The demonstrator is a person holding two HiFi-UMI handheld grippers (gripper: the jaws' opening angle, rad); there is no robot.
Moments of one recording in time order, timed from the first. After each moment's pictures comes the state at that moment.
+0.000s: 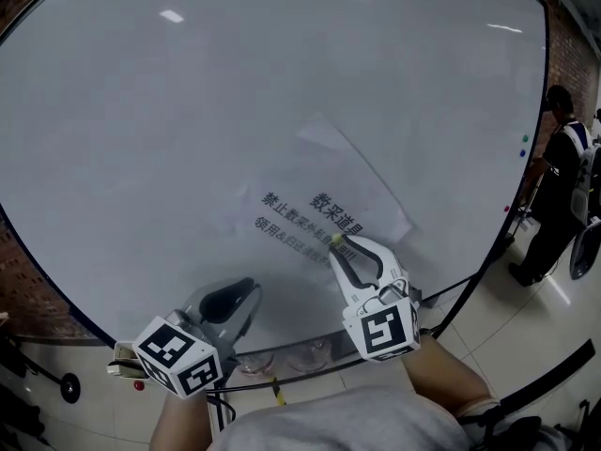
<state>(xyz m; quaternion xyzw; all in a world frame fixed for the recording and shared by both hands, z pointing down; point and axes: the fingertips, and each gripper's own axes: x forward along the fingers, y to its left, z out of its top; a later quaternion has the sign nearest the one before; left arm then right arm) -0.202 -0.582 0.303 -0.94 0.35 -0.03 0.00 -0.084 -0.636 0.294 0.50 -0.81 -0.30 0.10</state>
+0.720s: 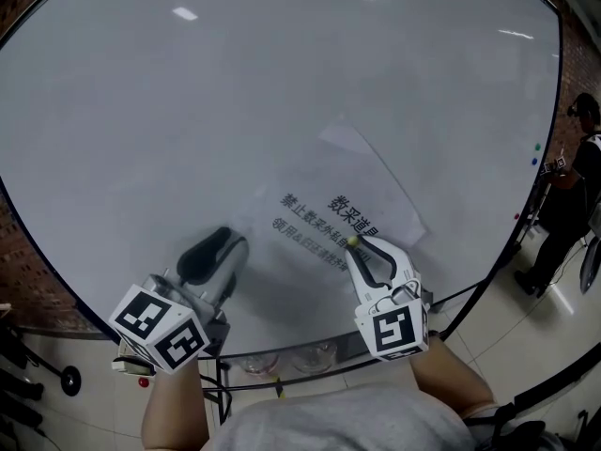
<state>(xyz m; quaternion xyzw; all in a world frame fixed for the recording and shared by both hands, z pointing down) -0.239 -0.610 0.224 -0.91 0.41 0.04 0.06 -0.081 -0.646 0.296 0.52 -0.79 -0.30 0.11</state>
